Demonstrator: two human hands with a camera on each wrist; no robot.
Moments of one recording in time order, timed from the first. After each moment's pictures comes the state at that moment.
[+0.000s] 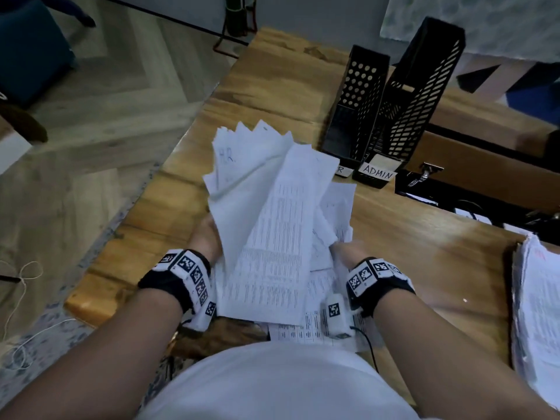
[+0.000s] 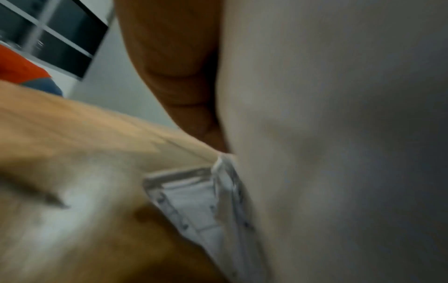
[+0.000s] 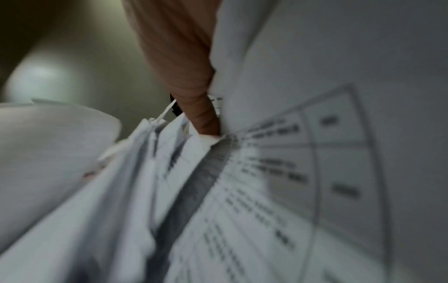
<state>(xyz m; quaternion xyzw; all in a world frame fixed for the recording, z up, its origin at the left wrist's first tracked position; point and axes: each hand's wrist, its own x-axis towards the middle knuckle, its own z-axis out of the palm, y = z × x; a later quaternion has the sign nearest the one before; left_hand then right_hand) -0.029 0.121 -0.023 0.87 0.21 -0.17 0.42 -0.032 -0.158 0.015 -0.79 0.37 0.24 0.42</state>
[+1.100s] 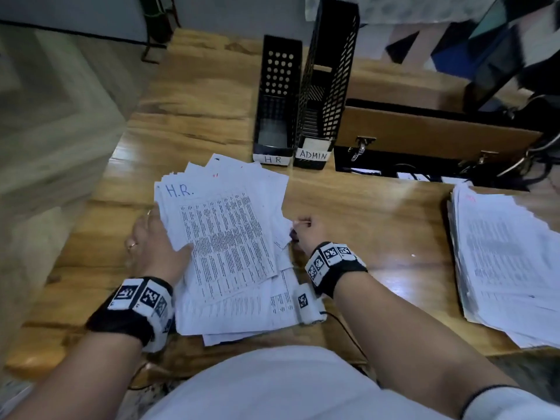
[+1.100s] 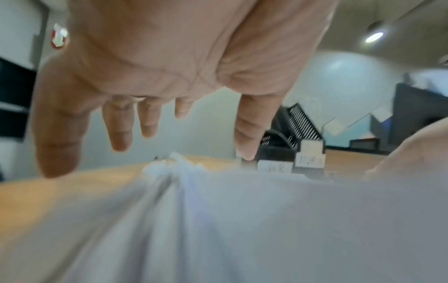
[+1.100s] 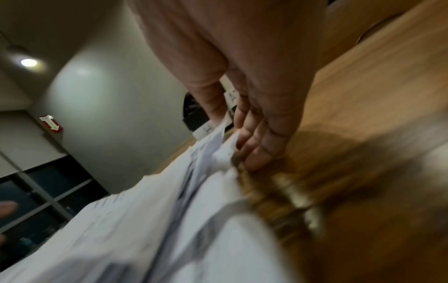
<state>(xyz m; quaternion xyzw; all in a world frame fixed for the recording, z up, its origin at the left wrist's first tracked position) -0.044 0.091 0.024 0.94 0.17 -0.10 0.27 -0.031 -0.193 -0.024 -0.76 0.35 0.10 0.54</state>
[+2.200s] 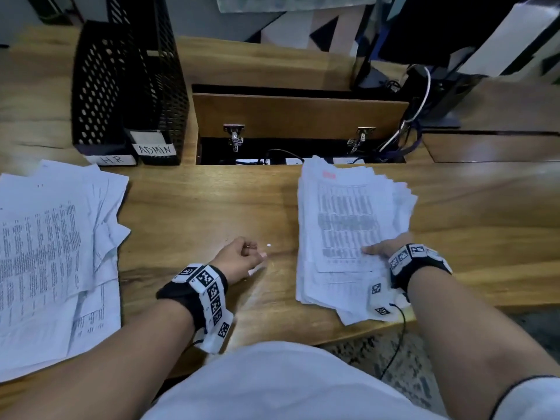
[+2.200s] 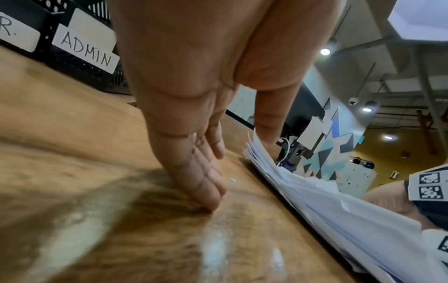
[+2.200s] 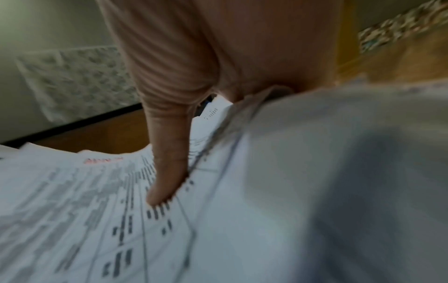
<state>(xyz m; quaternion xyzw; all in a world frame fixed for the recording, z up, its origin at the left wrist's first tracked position) -0.119 -0.331 0.002 0.78 0.02 -0.38 0.49 -0.190 -0.664 0.006 -0.73 0.57 0.12 0.37</state>
